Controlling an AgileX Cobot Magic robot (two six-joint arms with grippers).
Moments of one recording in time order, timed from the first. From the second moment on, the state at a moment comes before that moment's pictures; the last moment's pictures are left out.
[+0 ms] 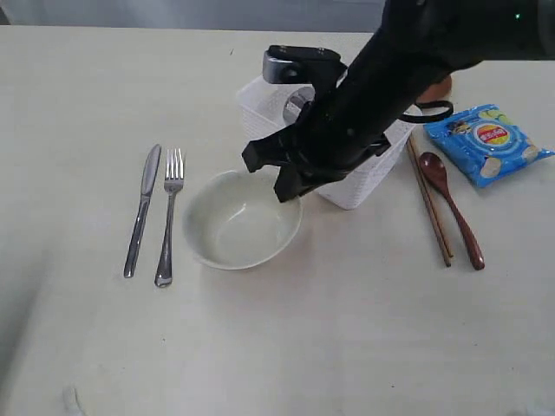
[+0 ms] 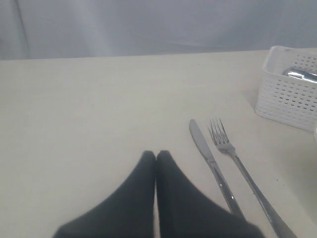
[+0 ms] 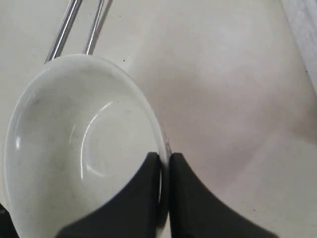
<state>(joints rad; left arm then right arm) -0.20 0.00 0.00 0.04 0.36 -0.08 0.58 1.76 -1.13 0.51 0.80 -0.25</state>
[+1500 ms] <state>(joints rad) -0.20 0.00 0.00 0.04 0.36 -0.08 0.56 1.74 -1.42 0.04 0.79 0.29</state>
